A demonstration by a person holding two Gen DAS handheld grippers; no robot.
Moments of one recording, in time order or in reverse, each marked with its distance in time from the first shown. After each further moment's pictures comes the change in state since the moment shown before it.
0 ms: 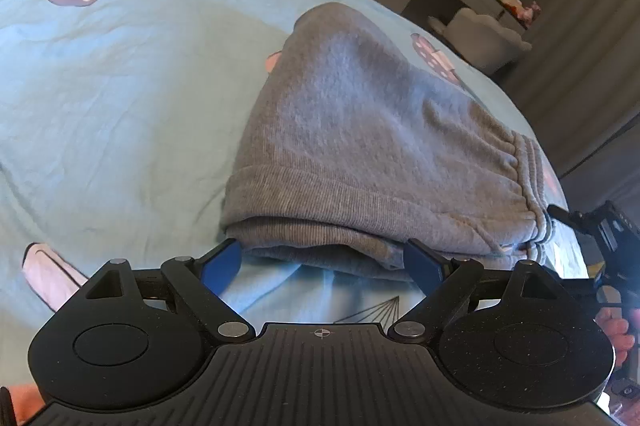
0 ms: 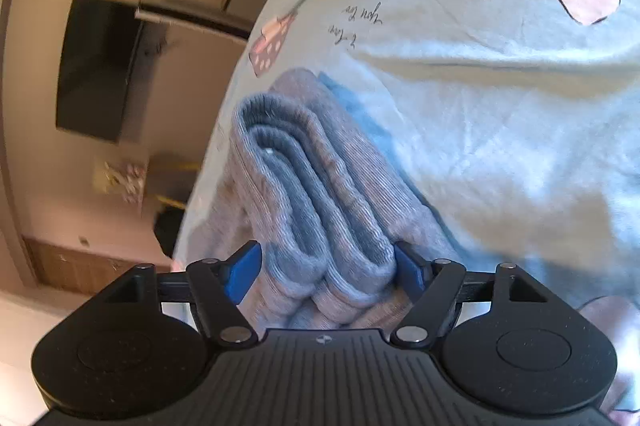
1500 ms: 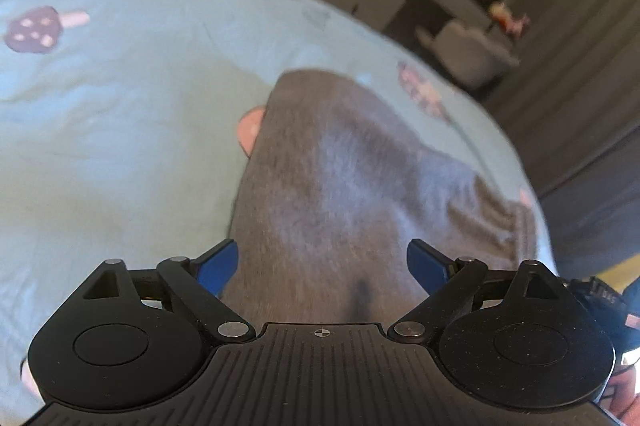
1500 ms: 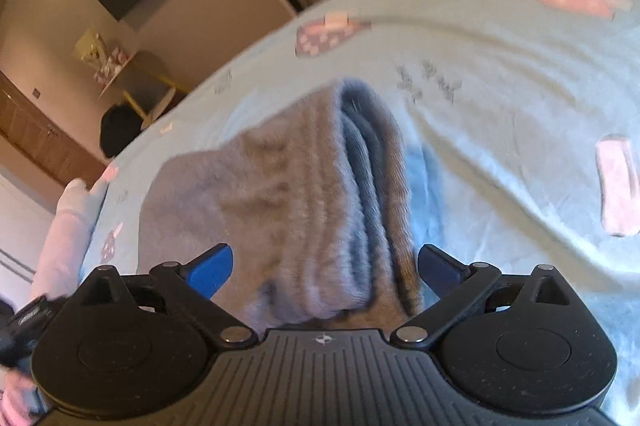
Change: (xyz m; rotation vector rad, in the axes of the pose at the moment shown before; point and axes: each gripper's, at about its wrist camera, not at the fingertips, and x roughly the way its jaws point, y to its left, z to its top) left arm 0.024 -0.008 0.075 -0.015 0.029 -0.049; right arm 0.009 0.068 0.007 -0.516 0.075 -0.196
